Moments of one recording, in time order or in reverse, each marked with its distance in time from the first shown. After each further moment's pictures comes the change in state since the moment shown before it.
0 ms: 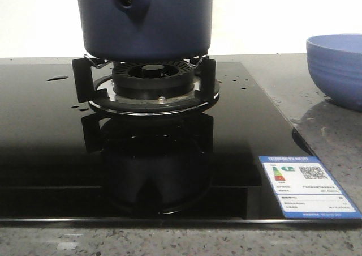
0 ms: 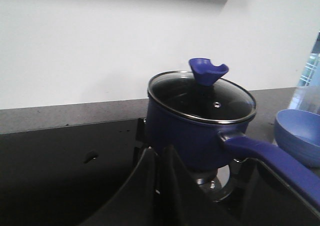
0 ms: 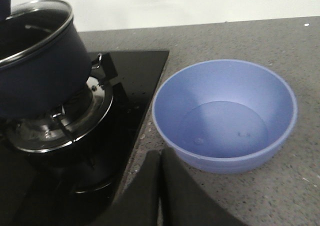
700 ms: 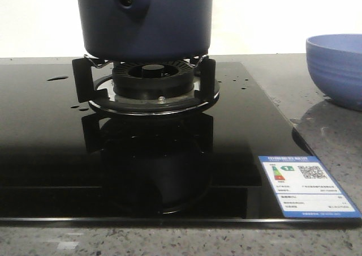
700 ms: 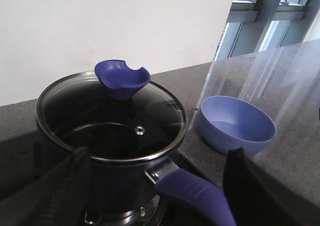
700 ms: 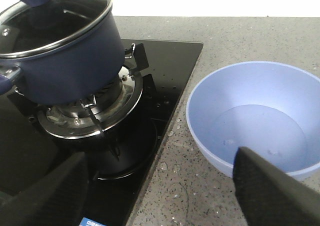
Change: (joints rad) left arm -0.107 0.521 -0.168 -0.648 0.015 0.661; right arm 0.067 0.080 -0.049 0.061 0.013 -0.074
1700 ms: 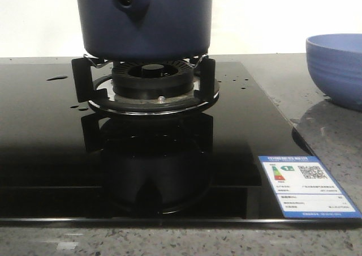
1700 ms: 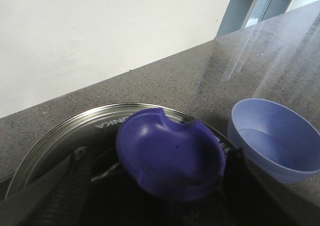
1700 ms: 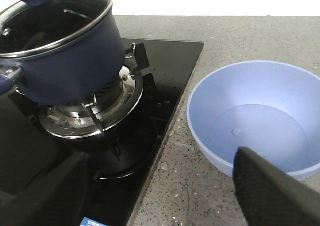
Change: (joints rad) left arm -0.017 0.600 -0.412 -0.114 0.082 0.200; right arm 0.000 0.000 0.000 0.002 0.003 0.000
